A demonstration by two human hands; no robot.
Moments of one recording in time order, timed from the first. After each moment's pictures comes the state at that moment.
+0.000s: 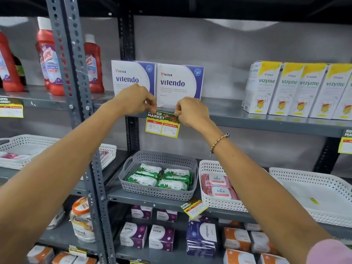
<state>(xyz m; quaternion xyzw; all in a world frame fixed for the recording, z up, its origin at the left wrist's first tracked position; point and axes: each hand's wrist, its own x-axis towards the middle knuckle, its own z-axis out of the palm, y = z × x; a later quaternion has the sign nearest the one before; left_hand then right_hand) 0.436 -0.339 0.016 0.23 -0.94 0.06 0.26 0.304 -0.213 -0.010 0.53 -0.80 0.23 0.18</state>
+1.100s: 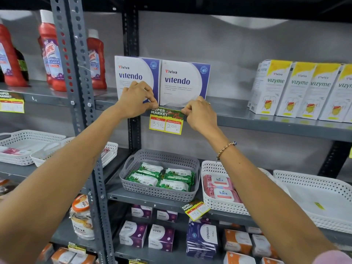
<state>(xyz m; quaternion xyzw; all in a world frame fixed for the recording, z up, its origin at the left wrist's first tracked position) 0.429 -0.369 -0.009 0.23 -0.90 0.00 0.37 0.285 -0.221 -0.027 0.50 -0.79 0.31 0.19</state>
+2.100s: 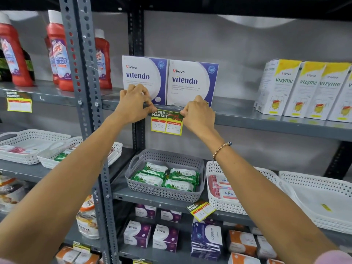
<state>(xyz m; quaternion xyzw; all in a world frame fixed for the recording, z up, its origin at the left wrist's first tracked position) 0.443 -0.383 -0.026 0.28 -0.88 0.07 0.38 0.302 -0.242 -0.036 0.49 -0.79 0.28 0.26</state>
